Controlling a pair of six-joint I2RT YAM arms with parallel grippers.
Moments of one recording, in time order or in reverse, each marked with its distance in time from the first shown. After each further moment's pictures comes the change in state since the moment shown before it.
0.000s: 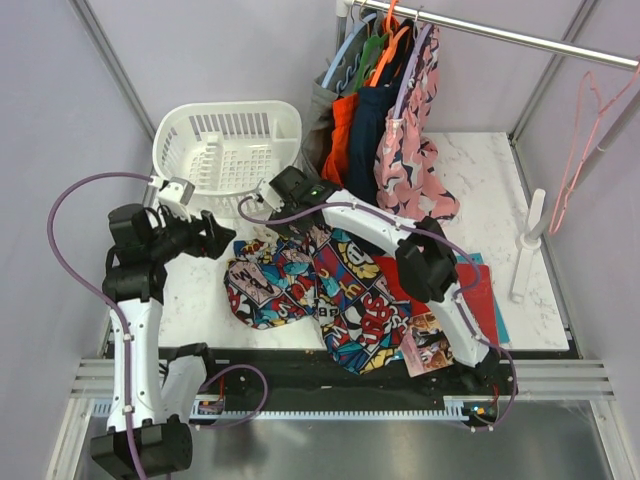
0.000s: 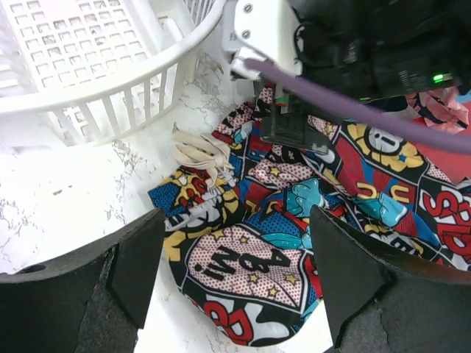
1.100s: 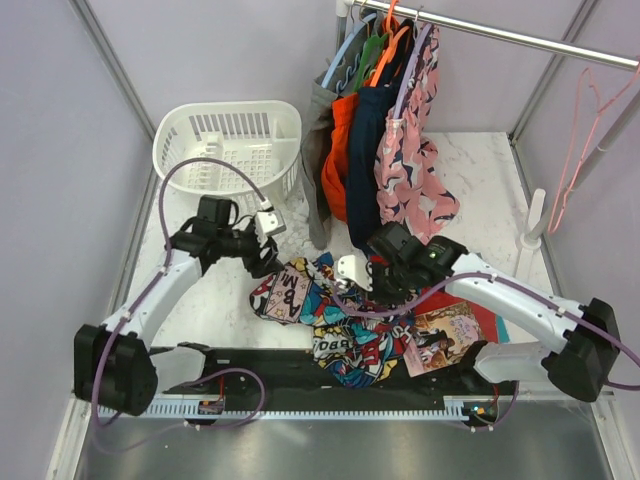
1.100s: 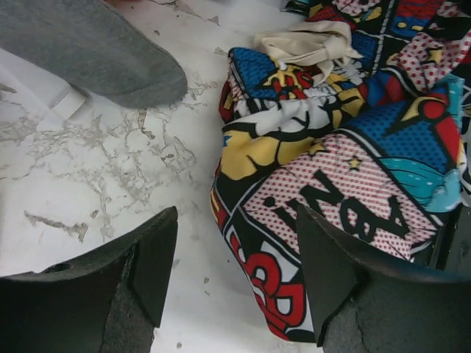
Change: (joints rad) left arm -0.424 0.351 -0.072 0.034 0.061 0.592; right arm -0.004 -0.969 -0.980 -0.174 -0.410 -0.285
